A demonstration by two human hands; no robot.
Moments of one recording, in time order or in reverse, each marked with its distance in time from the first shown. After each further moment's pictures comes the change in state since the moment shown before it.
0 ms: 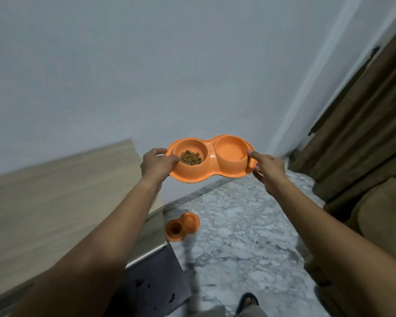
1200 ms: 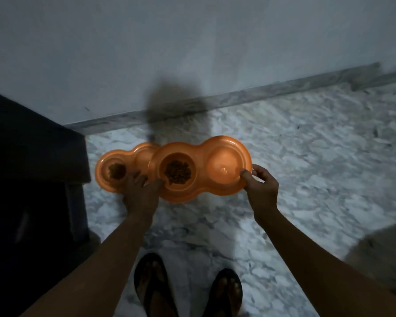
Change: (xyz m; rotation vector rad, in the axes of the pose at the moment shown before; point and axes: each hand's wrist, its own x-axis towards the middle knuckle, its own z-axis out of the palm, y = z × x) left_hand 0.289 -0.576 0.391 -0.057 0.357 -0.560; right_hand 0.516 0.559 -0.008 -0.348 -0.137 0.221
